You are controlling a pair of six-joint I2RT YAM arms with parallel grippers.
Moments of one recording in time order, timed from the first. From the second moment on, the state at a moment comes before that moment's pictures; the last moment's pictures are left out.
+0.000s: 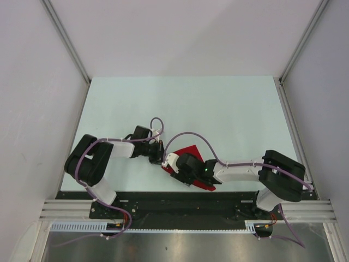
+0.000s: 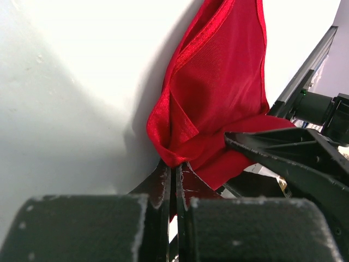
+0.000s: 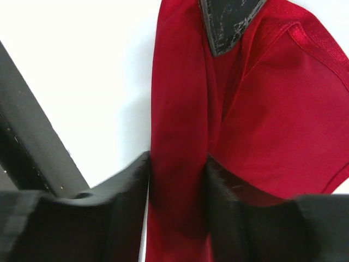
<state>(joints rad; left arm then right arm) -0.41 1.67 0.62 0.03 0.74 -0.51 1.17 1.57 0.76 -0.06 0.10 -0.06</state>
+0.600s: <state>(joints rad) -0.32 1.37 0.60 0.01 0.52 -0.47 0.79 1.75 0.86 -0.08 -0.68 0.02</state>
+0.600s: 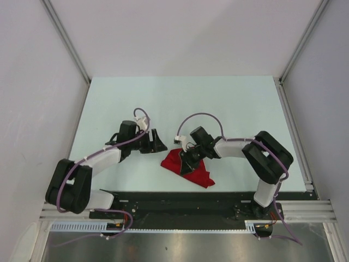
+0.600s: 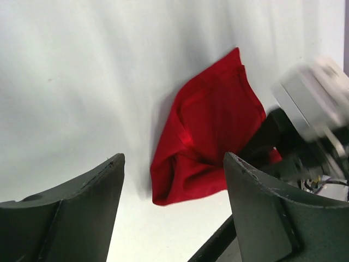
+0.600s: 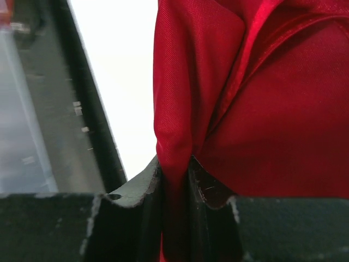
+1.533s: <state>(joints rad) -0.45 1.47 0.45 0.35 0.61 -0.55 0.57 2.03 0.89 0.01 -1.20 0.19</state>
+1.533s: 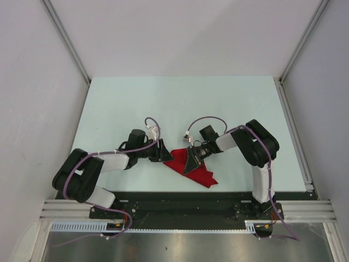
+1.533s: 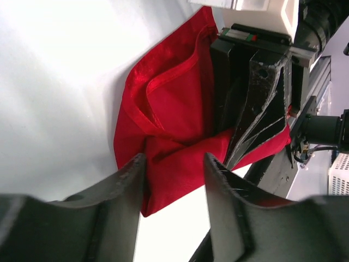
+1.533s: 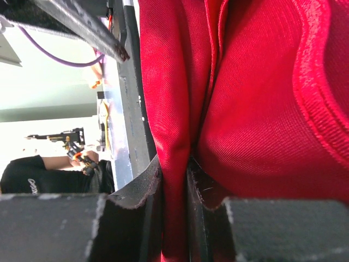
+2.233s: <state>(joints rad) -0.46 1.44 0.42 0.31 0.60 -0.55 0.56 2.04 0.90 0.02 -1.22 0.23</state>
